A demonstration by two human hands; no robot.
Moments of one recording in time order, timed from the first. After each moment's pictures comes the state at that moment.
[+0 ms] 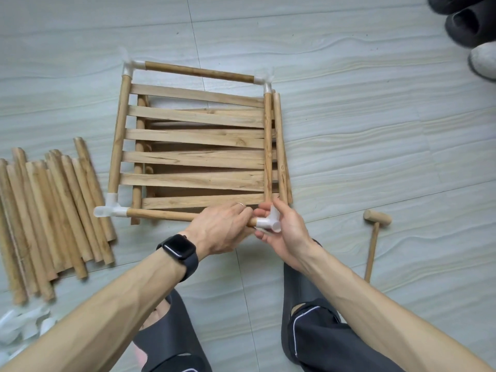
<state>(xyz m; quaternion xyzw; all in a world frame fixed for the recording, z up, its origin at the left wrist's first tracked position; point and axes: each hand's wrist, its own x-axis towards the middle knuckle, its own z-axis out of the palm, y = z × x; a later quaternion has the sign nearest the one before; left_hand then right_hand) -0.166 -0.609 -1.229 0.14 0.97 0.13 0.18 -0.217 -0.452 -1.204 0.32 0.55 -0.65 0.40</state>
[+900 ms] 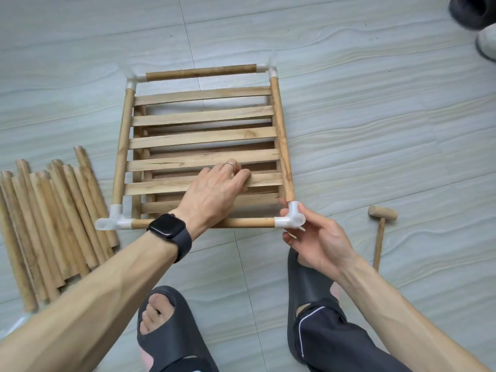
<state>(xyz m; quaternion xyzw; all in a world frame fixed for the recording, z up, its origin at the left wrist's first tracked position) -0.212 -0.630 -1.203 0.06 0.99 0.12 0.07 -0.226 -0.388 -1.198 0.27 0.45 -0.74 0.43</state>
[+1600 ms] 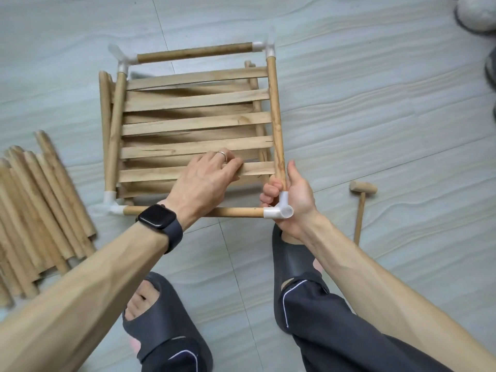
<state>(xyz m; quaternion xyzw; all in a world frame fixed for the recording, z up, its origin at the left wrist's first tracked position) -0.206 -0.609 -1.211 0.09 0.98 0.17 0.05 -0.243 -0.420 -1.200 0.37 0.42 -0.72 0.42</state>
